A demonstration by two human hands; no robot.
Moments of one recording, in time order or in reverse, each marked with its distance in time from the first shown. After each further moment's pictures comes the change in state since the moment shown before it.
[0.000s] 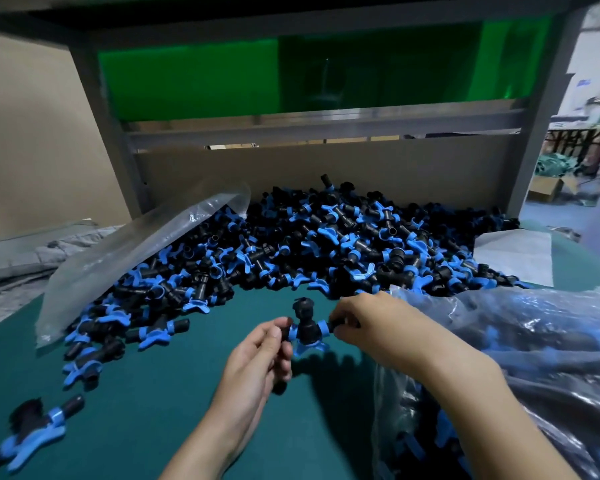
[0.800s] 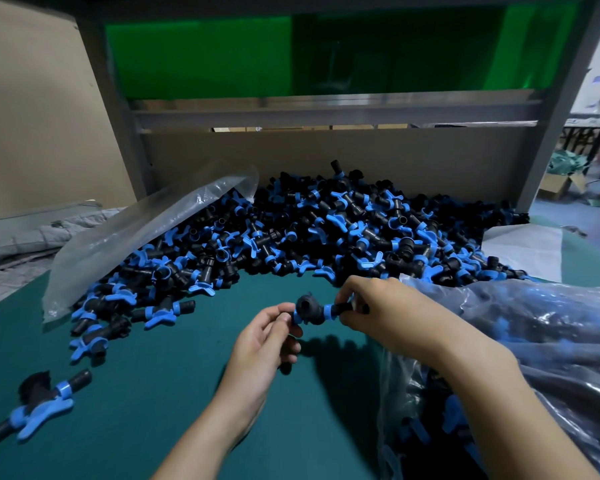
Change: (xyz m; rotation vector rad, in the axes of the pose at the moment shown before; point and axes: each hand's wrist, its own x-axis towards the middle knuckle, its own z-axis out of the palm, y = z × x) left_hand -0.002 0.002 0.006 0.165 0.061 0.046; right_hand 0.003 0.005 0.002 0.057 0.035 -0.048
